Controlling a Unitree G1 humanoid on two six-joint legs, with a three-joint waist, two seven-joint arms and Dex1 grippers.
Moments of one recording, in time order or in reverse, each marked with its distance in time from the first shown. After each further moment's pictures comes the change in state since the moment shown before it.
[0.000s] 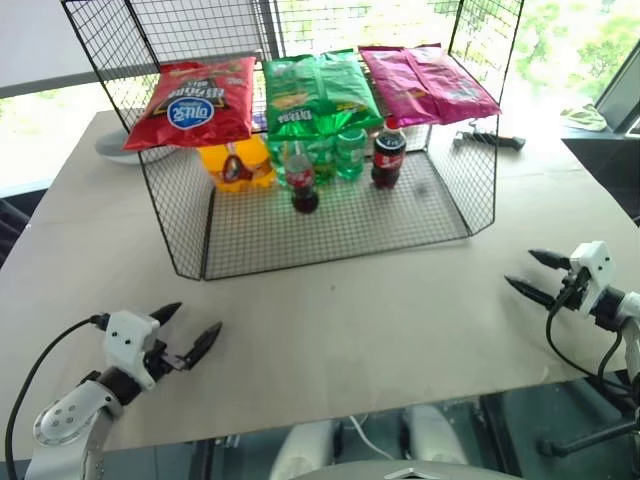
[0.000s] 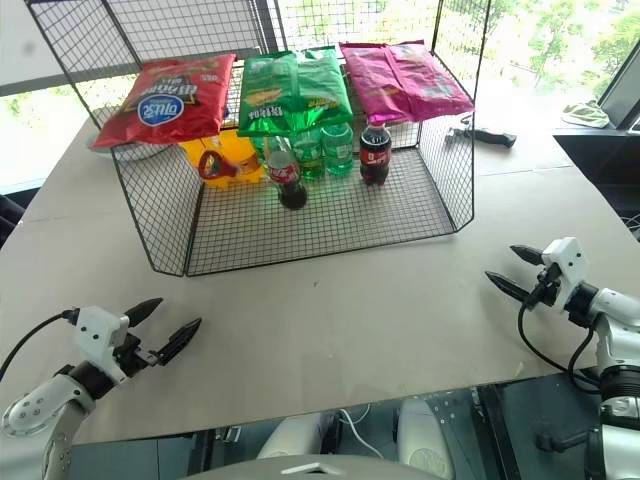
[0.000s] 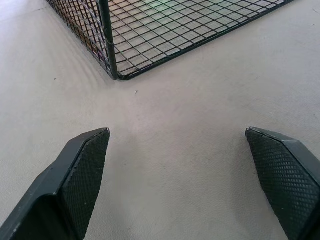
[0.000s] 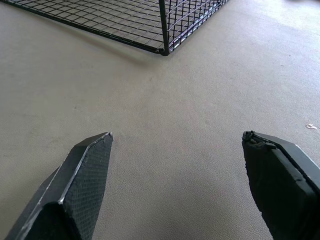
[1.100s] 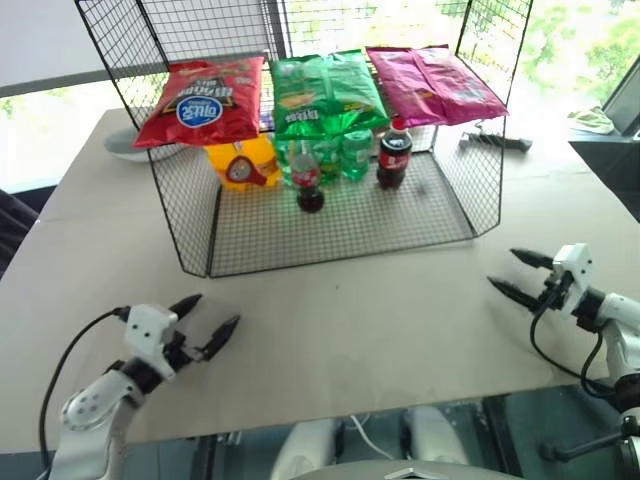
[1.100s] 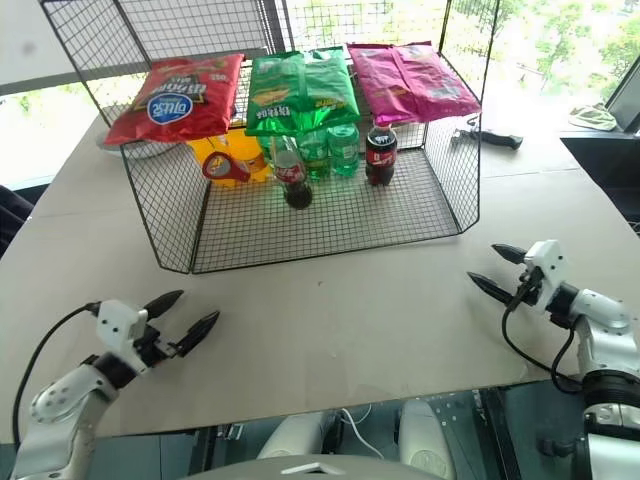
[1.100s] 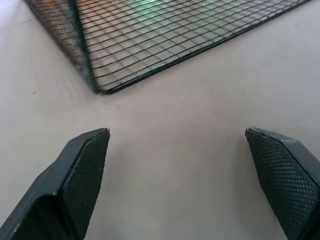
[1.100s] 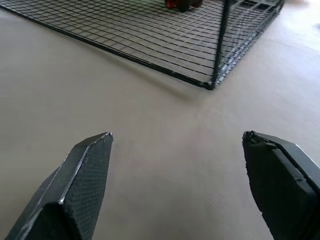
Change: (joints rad) left arm -0.105 -0.066 -0.084 0.027 -0.004 -0.017 -0.023; right arm 0.070 0.100 0.021 -0.194 0.015 0.020 -0.014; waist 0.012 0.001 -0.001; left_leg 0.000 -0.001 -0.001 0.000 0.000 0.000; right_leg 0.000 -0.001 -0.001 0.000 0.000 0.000
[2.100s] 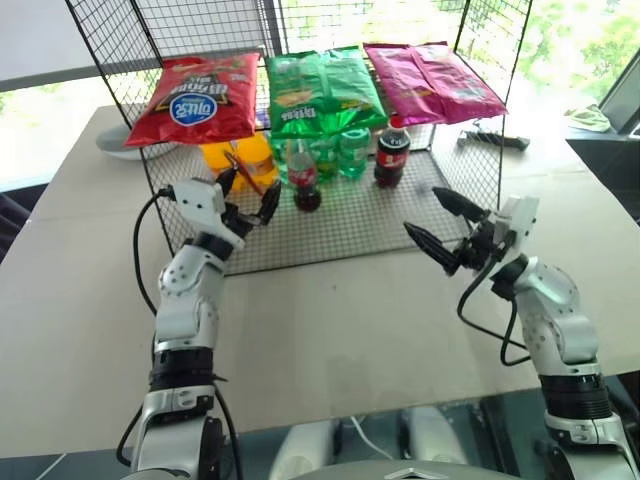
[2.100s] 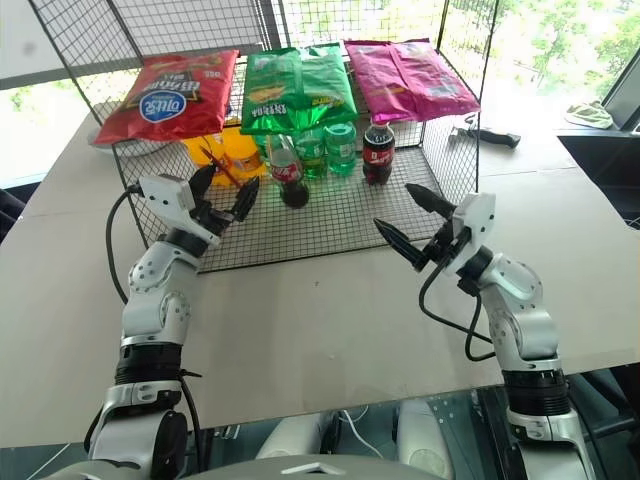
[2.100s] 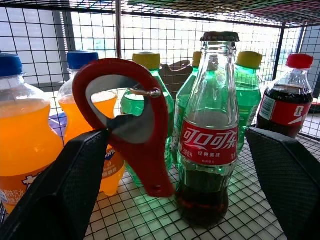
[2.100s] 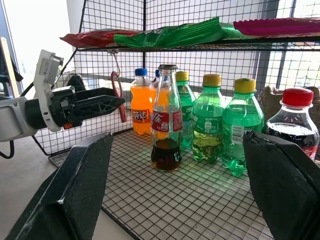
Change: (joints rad) left arm -0.641 -0.186 -0.082 0.144 0.050 0.008 0.294; right arm -0.025 0.281 0.159 -0.689 0.137 0.305 -0.328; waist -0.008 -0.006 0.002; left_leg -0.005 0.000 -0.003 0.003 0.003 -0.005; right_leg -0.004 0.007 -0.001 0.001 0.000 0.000
